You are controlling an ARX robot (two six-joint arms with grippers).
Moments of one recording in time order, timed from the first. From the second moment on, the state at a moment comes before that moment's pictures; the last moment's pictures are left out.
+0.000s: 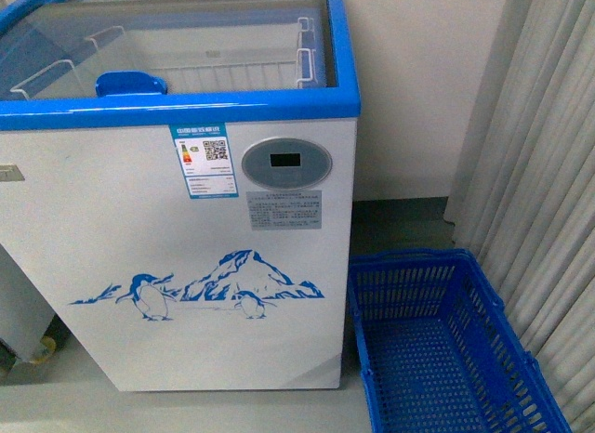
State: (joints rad) left arm -0.17 0.07 0.01 0.19 -0.50 -0.04; right arm 0.00 0.01 0.02 -0.01 0.00 0.00
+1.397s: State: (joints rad) left arm 0.03 1.60 0.73 0.56 0.12 0.39; right arm 0.00 0.01 0.02 -0.01 0.00 0.00
